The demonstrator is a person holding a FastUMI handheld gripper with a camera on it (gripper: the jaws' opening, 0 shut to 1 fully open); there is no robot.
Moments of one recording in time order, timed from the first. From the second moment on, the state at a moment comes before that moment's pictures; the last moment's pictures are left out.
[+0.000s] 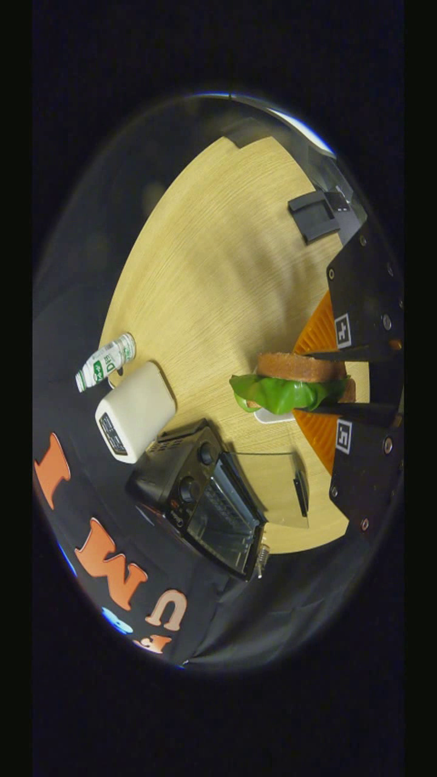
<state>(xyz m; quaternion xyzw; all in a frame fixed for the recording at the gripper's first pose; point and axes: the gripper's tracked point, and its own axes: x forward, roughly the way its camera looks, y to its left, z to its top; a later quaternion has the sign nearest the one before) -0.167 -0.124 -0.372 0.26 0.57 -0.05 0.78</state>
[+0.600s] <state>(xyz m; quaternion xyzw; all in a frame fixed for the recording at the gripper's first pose) -0.102 -0.054 -0.310 0.39 0.46 0.02 0.80</state>
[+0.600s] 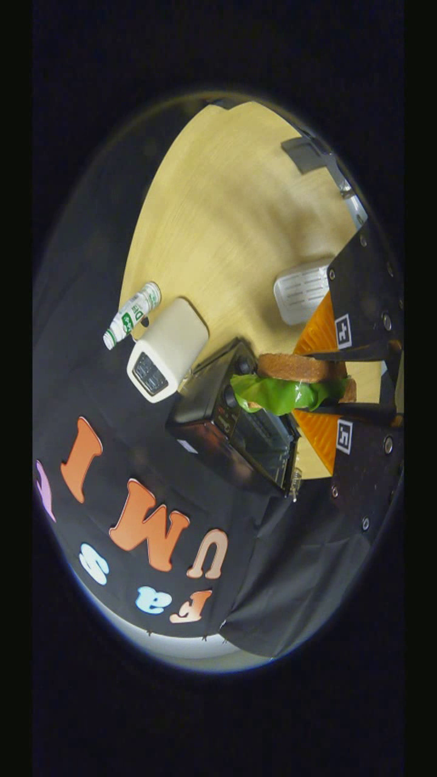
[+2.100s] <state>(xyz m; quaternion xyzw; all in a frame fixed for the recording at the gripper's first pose) 0.042 0.114 -0.414 0.55 0.36 0.02 0.75</state>
